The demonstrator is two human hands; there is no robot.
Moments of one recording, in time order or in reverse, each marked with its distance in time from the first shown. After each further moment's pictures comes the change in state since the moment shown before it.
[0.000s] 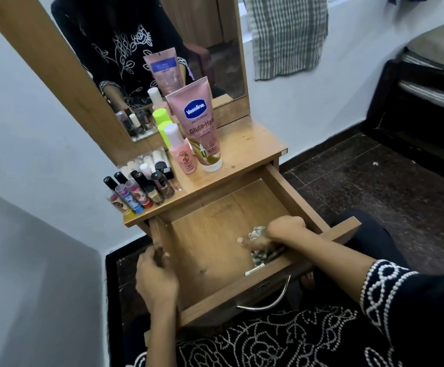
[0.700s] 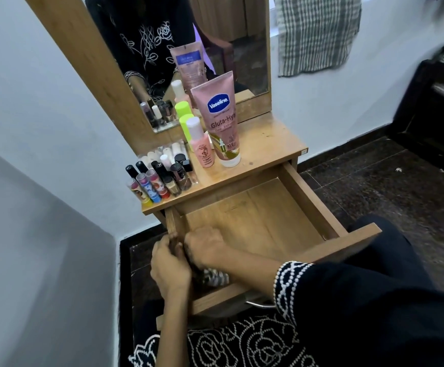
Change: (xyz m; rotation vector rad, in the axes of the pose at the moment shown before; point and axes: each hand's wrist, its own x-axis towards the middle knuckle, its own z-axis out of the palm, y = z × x) left_hand 0.000 0.001 -0.001 0.063 0.018 0.043; right_hand -0.026 -0.141 0.022 -0.064 0.419 -0.688
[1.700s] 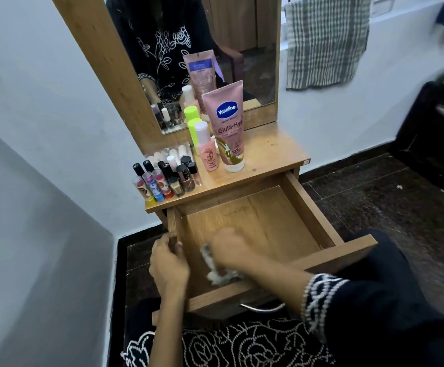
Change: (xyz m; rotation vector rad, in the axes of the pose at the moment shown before) left_hand 0.004 -0.005 0.005 -0.031 0.044 0.005; right_hand -0.039 0.036 -0.005 0.142 -0.008 0.090
